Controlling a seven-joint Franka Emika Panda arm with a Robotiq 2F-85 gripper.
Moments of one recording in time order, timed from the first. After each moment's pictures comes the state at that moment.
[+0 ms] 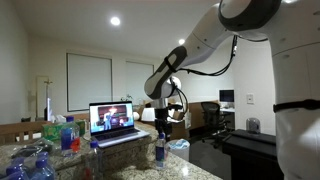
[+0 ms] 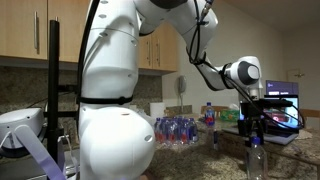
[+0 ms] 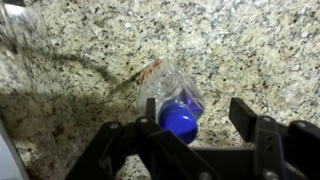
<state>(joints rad) -0.08 0.05 -0.09 -2.16 -0.07 2.17 -1.40</state>
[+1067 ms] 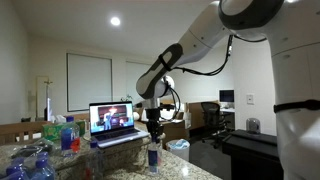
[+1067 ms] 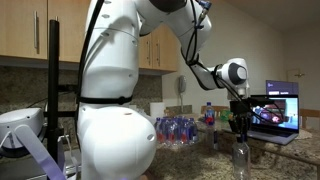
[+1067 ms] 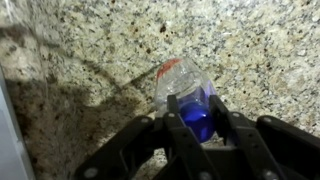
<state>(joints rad) -0.04 0.05 -0.03 -2.15 -0.07 2.17 -1.43</state>
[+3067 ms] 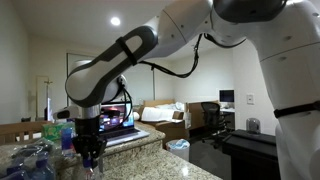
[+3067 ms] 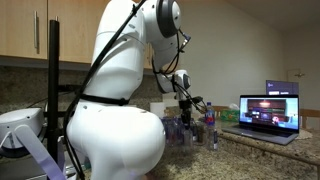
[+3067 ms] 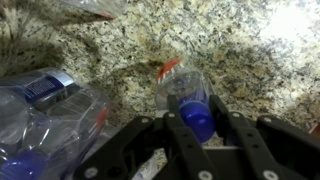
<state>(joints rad) 0.24 0.17 0.24 -2.00 -0.17 2.21 -1.43</state>
